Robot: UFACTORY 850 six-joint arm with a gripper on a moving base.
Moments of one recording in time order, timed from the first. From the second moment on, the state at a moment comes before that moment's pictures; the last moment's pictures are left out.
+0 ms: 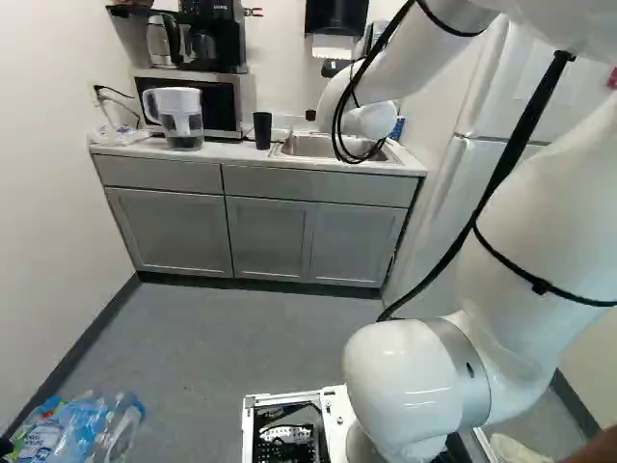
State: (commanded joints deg) arm 0.0 3.0 -47.2 0.0 30.7 0.0
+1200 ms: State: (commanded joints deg) arm 0.0 3.0 -47.2 0.0 30.7 0.0
